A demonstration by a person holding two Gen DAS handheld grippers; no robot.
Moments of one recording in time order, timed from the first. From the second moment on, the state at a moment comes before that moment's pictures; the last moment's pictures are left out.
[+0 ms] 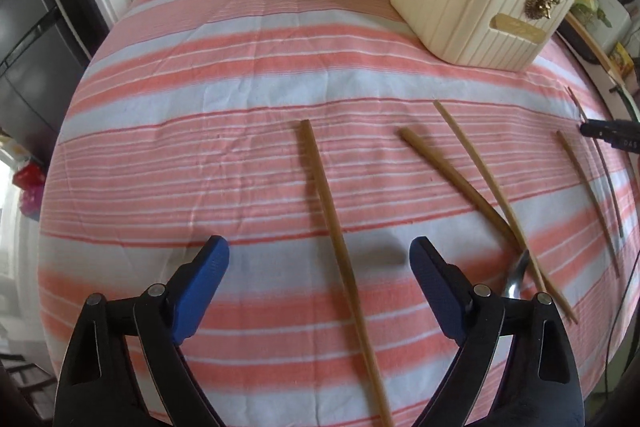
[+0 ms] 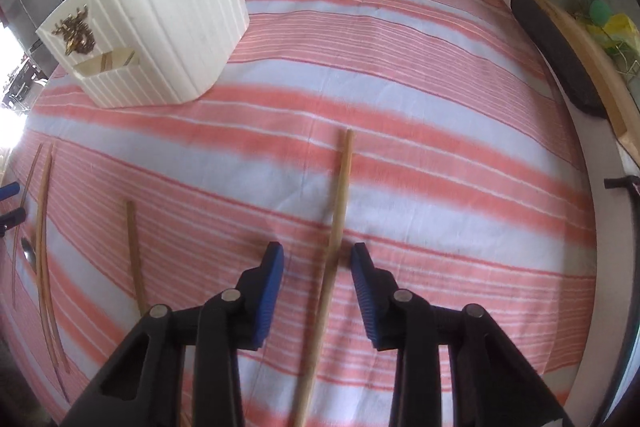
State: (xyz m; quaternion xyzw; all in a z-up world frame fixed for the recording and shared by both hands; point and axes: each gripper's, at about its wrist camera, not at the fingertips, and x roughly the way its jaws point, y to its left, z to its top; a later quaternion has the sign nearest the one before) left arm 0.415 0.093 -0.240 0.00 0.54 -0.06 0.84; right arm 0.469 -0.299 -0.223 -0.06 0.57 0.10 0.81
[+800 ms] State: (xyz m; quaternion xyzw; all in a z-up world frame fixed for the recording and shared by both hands) left arm 0.406 0.099 -0.161 -0.06 0.44 -0.06 0.89; right arm 0.460 -0.310 -0.152 0.01 0.49 0.11 0.87
